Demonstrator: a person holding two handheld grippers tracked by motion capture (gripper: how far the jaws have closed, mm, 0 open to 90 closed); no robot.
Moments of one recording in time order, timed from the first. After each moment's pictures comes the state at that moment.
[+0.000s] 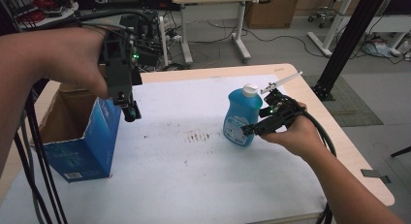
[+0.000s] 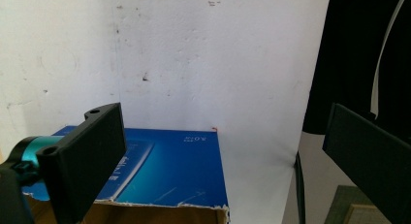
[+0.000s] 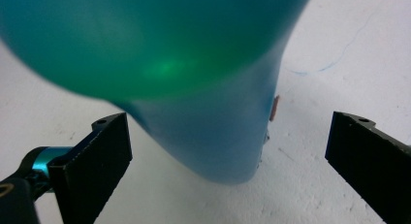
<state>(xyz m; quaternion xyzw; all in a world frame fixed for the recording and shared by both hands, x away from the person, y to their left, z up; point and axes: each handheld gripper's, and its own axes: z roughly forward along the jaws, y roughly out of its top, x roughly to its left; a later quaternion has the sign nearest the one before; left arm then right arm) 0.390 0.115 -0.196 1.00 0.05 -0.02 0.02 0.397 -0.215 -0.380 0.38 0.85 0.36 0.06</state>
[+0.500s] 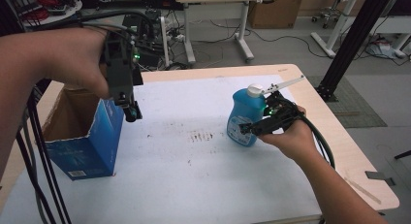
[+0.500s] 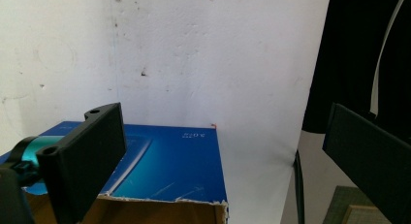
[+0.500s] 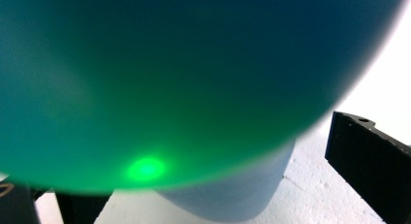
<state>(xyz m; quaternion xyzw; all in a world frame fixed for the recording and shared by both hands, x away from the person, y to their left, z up) 0.389 0.123 -0.198 1.00 0.05 -0.02 0.03 0.396 -0.204 -0.391 0.40 0.82 0.39 0.09</state>
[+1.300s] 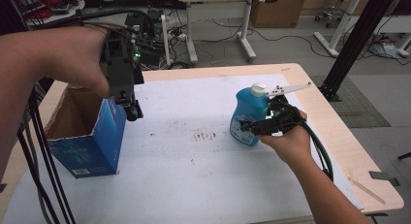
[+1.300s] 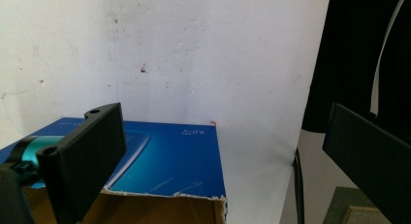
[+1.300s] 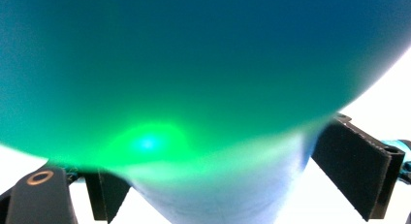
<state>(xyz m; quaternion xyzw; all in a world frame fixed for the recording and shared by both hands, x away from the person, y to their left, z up) 0.388 0.128 -0.197 1.00 0.06 -0.02 0.03 0.389 -0.200 -0.401 0.41 0.79 0.43 0.13</state>
